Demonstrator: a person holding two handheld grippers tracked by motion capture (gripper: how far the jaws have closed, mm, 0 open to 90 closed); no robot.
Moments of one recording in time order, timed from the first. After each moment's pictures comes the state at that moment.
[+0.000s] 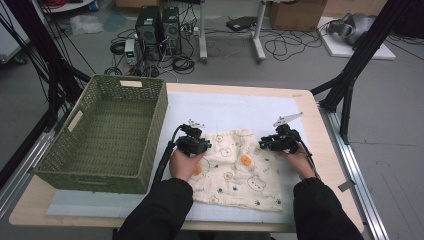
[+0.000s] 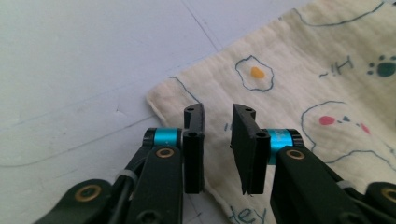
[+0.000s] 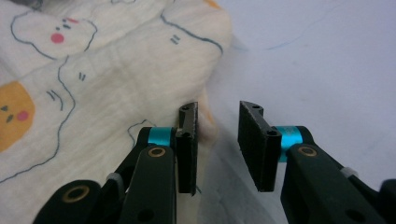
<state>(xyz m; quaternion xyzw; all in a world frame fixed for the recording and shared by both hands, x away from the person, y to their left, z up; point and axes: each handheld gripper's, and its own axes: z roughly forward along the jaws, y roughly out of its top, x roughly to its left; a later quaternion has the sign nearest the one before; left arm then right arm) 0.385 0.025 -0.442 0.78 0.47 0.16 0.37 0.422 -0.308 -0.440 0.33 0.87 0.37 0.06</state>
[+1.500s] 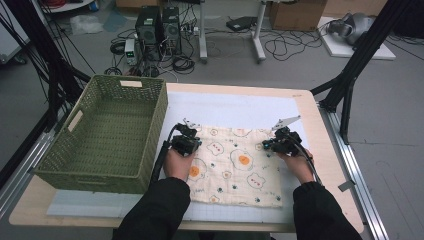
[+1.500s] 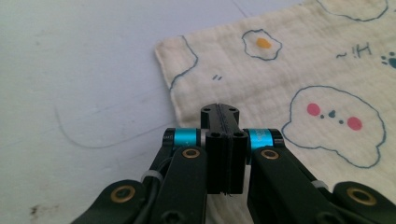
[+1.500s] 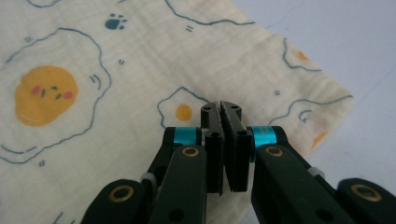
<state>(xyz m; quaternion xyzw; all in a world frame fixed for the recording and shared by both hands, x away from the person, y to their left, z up) 0.387 0.043 -0.440 0.78 0.48 0.20 0.35 0.408 -0.305 -0.433 0.34 0.88 0.31 0.13</state>
